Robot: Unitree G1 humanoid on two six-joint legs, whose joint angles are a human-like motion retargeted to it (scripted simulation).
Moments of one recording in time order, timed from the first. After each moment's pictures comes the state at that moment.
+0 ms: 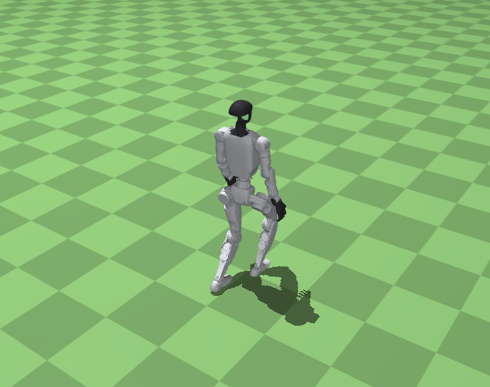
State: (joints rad) left arm -0.02 0.14 -0.17 1.20 -0.07 -0.16 0.06; right arm 0.08 -0.17 0.10 1.38 0.13 -0.10 -0.11; waist -0.05 -0.03 -0.22; left_leg -0.17 -0.15 0.04 0.91 -0.77 0.13; right_leg -0.75 0.01 -0.08 1.04 -0.49 0.07
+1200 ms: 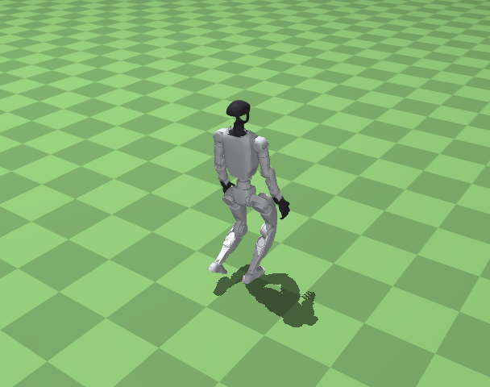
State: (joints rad) left arm 0.06 0.15 -0.14 1.25 -0.12 -0.13 0.03; right arm 0.02 -0.18 0.11 1.35 0.16 -0.08 -0.13; waist 0.02 0.06 -0.17; left_leg -0.42 0.13 0.05 1.52 -0.57 0.11; right_leg -0.55 0.13 -0.17 0.99 -0.54 -0.02
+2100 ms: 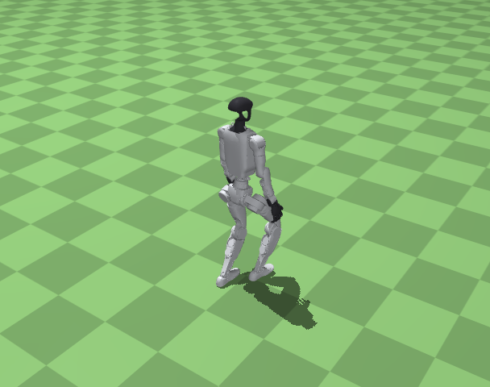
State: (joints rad) left arm -0.07 0.18 -0.07 1.32 -0.17 -0.14 0.05; right arm -0.01 -0.16 0.16 1.34 0.15 -0.08 -0.04; waist -0.09 -0.06 -0.12; left_leg -0.34 -0.12 0.08 0.85 -0.73 0.12; right_leg -0.74 -0.05 -0.11 1.04 -0.51 0.09
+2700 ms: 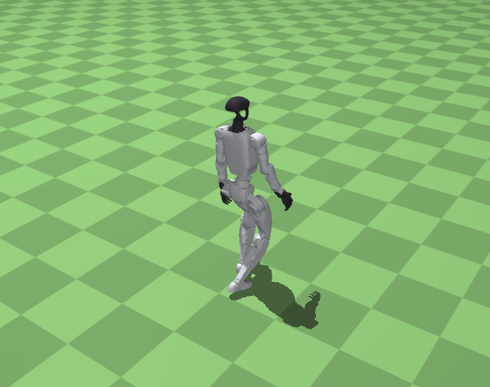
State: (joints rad) left arm 0.08 0.15 -0.01 1.39 -0.26 -0.14 0.06; right arm -0.06 -0.16 0.20 1.24 0.13 -0.14 -0.11; waist 0.00 -0.16 -0.14; left_leg -0.60 -0.14 0.14 0.81 -0.56 0.09; right_leg -0.33 -0.06 -0.02 1.03 -0.58 0.08
